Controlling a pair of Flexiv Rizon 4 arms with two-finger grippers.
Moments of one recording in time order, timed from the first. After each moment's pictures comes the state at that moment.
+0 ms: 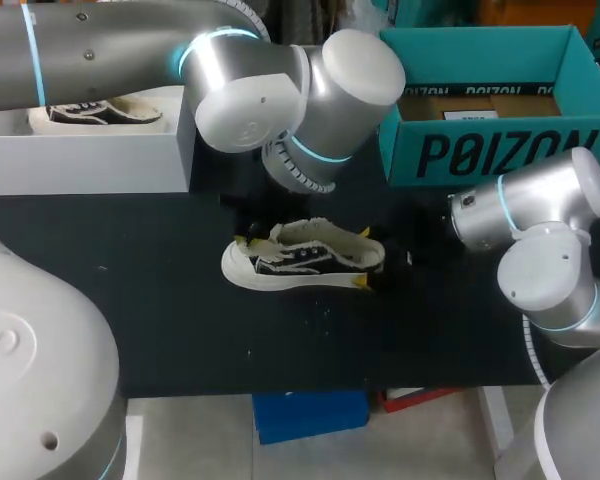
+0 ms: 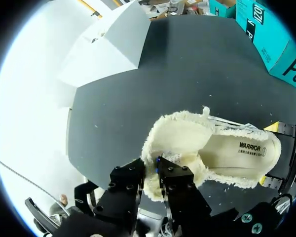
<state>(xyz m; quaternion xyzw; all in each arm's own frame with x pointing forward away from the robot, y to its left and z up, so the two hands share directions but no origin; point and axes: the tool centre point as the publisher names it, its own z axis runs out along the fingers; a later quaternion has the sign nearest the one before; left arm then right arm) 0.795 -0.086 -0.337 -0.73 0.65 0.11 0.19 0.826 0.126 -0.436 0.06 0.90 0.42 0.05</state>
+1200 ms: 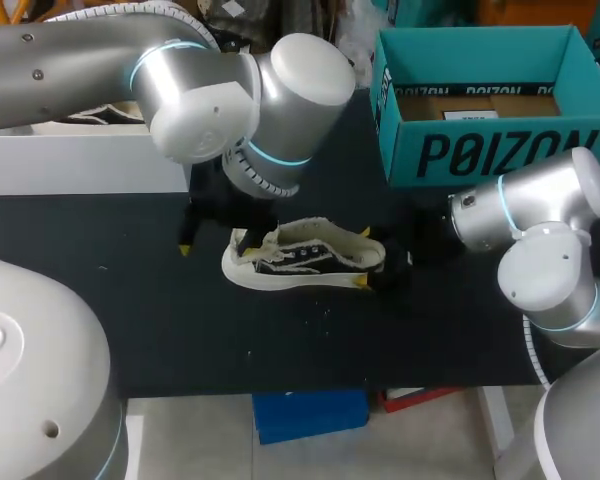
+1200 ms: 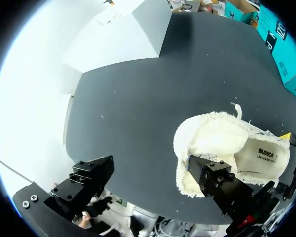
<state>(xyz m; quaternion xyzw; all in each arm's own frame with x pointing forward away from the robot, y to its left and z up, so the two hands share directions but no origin) 0.787 -0.045 -0.346 -0.76 0.62 0.11 0.18 0.826 0.126 -0.436 0.06 0.90 0.42 0.05</state>
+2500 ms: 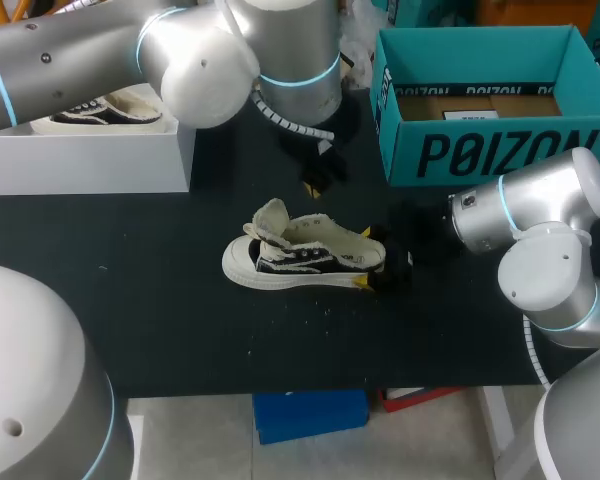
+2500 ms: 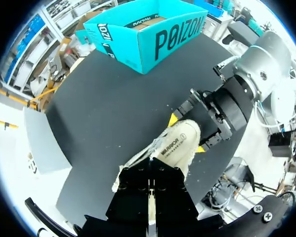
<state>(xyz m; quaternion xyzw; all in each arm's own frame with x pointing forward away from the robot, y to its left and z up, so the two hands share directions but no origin) 0.853 -0.202 -0.287 -0.34 0.94 -0.08 0.04 0.826 0.126 -0.436 0.06 0.90 0.42 0.05</state>
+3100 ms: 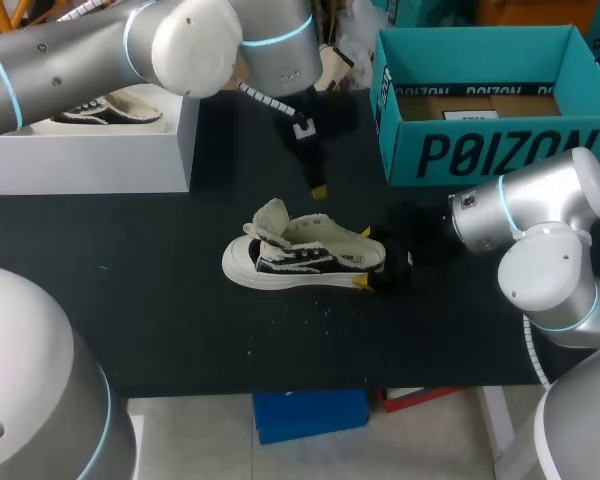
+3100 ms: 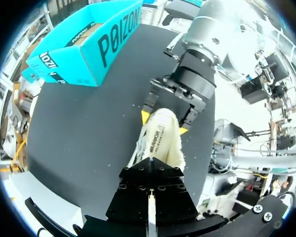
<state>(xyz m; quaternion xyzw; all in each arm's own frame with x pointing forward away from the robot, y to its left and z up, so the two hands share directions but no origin) 0.848 -0.205 -0.289 -0.10 0.98 -0.11 -0.10 0.826 0.125 -0.436 0.06 0.90 0.42 0.05</state>
